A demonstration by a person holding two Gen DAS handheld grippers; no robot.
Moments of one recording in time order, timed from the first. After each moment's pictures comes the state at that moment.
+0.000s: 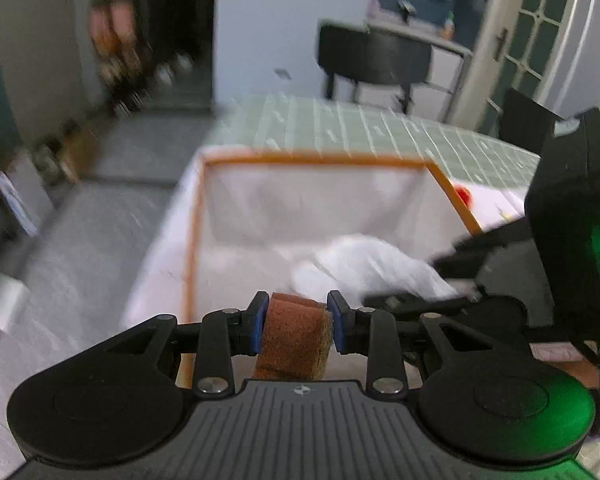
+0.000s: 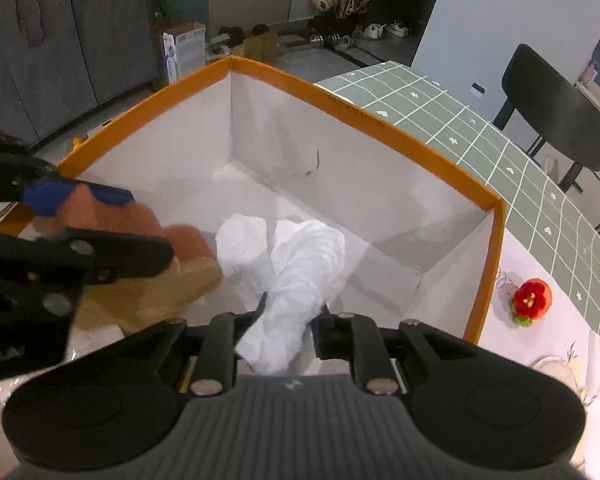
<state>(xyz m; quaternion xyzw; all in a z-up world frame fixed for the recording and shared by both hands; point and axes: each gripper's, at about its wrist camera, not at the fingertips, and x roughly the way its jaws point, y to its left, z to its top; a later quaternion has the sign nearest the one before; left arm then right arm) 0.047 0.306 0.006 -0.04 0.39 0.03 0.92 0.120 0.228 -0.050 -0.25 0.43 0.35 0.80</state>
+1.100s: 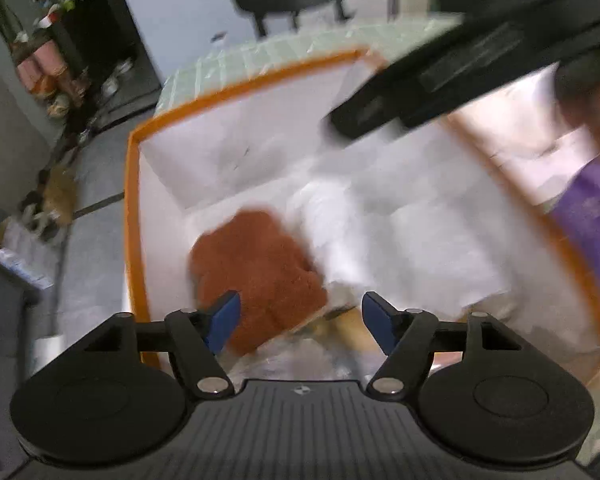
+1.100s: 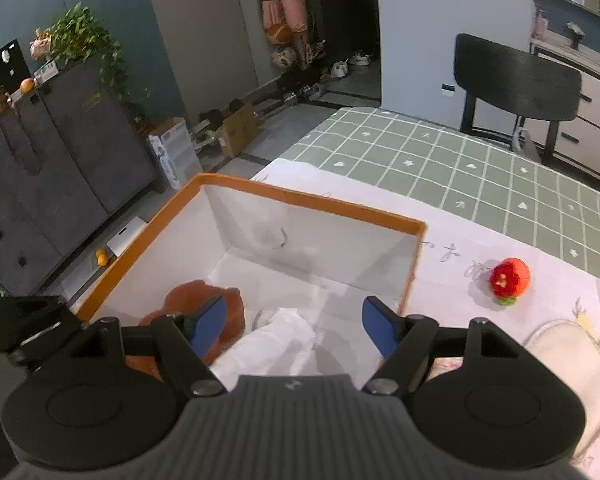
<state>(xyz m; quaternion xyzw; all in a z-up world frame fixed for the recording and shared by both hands) 0.059 0.269 -0.035 0.12 0.51 -0.04 0.85 0.137 0.167 0.000 -0.07 0.41 0.34 0.84</state>
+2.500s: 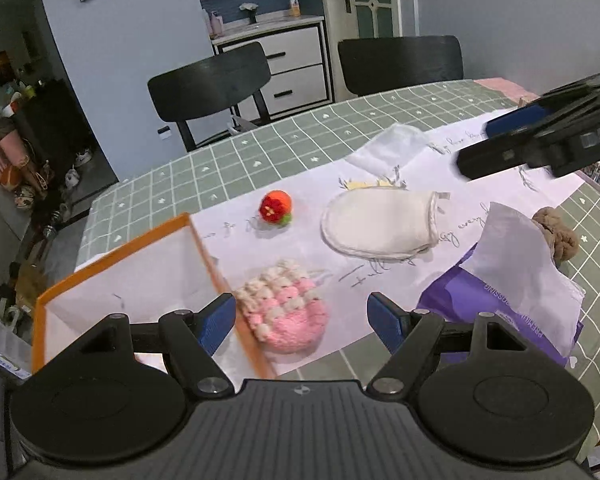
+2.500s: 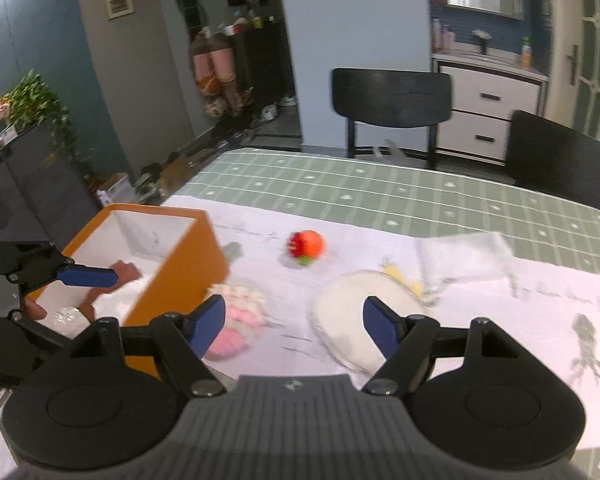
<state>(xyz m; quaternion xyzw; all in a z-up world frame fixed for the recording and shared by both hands) 0.056 0.116 0.016 0.13 0.39 -0.13 0.90 0.099 -0.083 0.054 -0.02 0.37 0.26 0.89</state>
